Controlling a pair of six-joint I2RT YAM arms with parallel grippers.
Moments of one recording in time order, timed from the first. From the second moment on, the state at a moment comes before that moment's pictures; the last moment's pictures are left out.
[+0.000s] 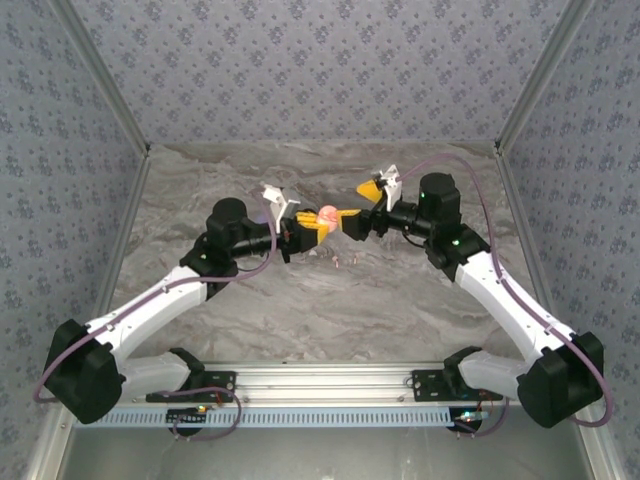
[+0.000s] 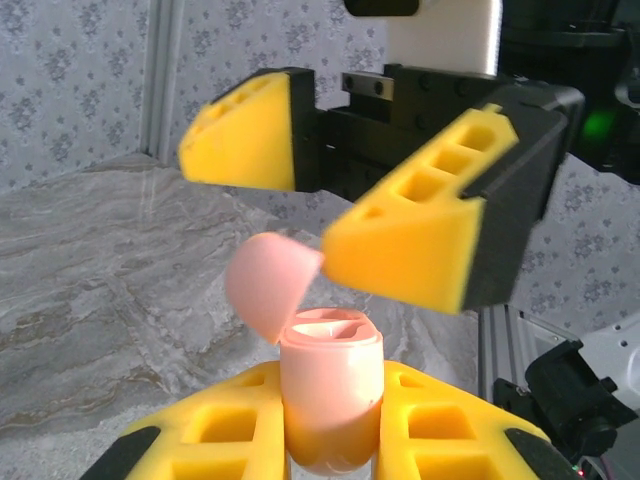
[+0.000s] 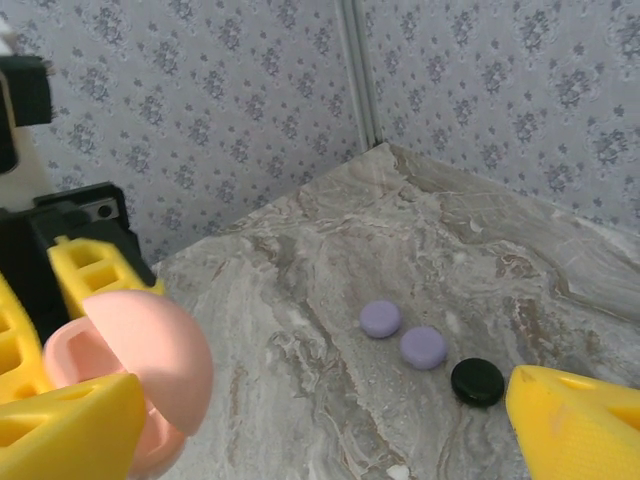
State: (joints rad) left arm -0.66 1.18 0.81 0.28 0.64 -0.26; right arm 0.43 1.16 0.96 -0.02 -0.60 0.07
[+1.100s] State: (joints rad) left arm -0.66 0.96 0.62 0.36 0.37 -0.19; right arm 0.44 1.61 1.06 -0.57 -0.24 0.24
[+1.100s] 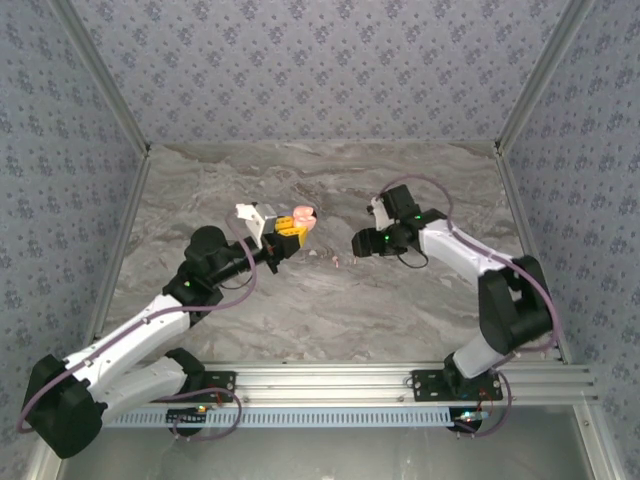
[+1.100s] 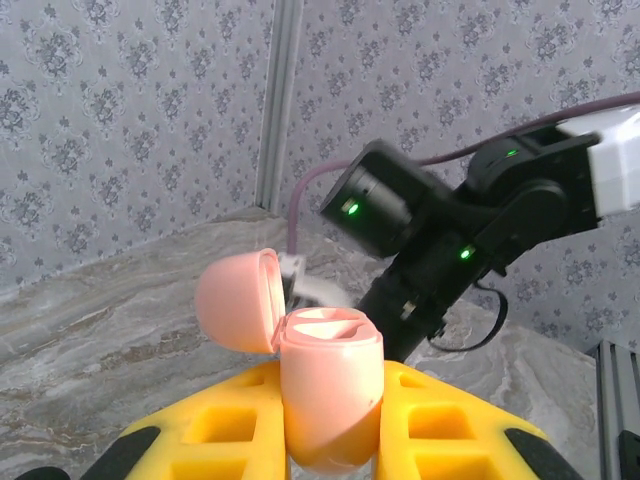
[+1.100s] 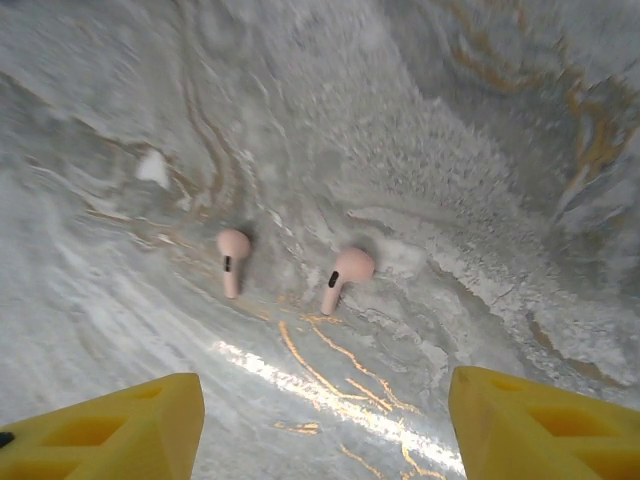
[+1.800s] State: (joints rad) left arm -0.66 0.94 0.61 0.33 0.35 -0.18; right arm 0.54 1.92 1.31 -0.71 -0.04 0.26
